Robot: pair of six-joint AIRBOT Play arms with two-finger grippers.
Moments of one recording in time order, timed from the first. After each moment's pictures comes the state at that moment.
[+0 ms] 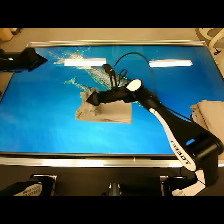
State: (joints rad) left arm 0.06 -1.24 1.59 0.97 -1.11 -1.53; right arm 0.50 -1.73 1.49 -0.40 0.88 0.91
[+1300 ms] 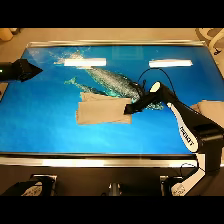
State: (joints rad) left arm 0.09 -1.10 1.46 0.97 -1.19 -1.50; right arm 0.19 -1.83 1.42 -0.91 1.16 1.01
